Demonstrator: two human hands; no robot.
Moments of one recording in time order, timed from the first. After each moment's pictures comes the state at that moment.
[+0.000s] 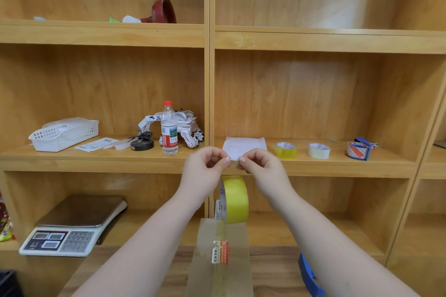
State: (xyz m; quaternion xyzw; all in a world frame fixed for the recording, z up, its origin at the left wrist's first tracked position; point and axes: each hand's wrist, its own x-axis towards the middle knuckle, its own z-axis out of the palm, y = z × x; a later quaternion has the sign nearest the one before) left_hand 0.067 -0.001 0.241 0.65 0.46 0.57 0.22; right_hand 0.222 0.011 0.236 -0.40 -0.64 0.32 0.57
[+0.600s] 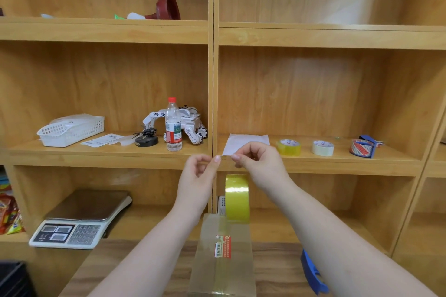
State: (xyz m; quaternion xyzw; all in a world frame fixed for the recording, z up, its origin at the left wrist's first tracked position) left_hand 0.061 -0.019 0.215 0.52 0.47 0.62 0.34; right_hand 0.209 0.003 0.249 -0.39 -0.68 0.29 0.55
